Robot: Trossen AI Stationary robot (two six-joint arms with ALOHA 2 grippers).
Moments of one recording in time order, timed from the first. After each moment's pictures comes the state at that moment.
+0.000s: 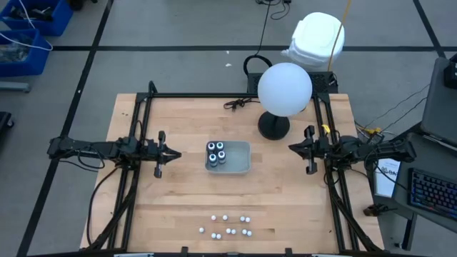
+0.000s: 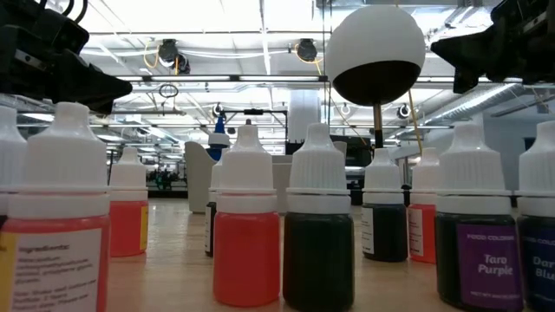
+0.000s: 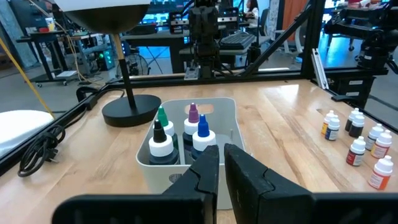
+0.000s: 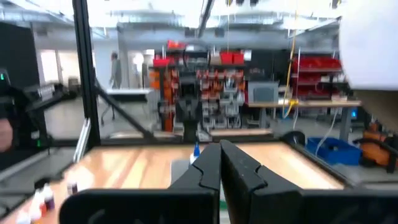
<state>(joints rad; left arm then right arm) -0.07 0.18 0.01 0.09 -0.05 0.05 0.08 0.08 0.02 0.26 0.13 -0.01</state>
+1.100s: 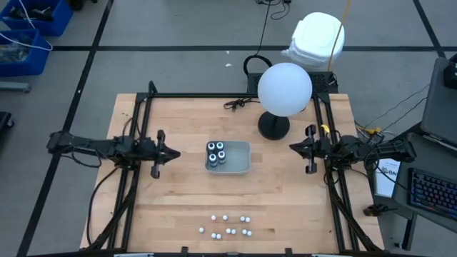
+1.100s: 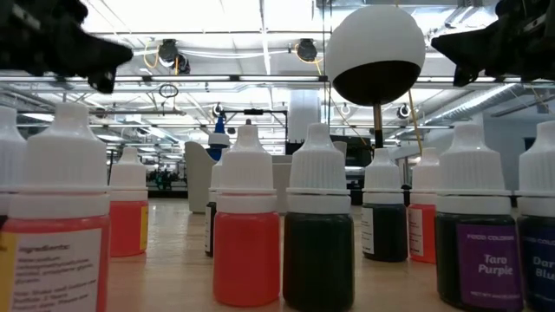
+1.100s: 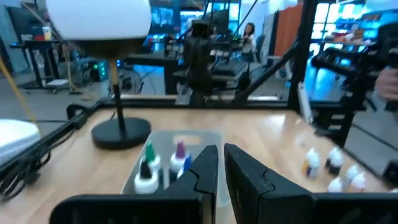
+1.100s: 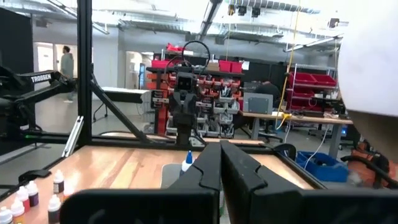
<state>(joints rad) -0.16 0.25 0.10 0.16 -0.11 -0.03 0.08 0.08 0.02 0.29 0.13 -0.11</state>
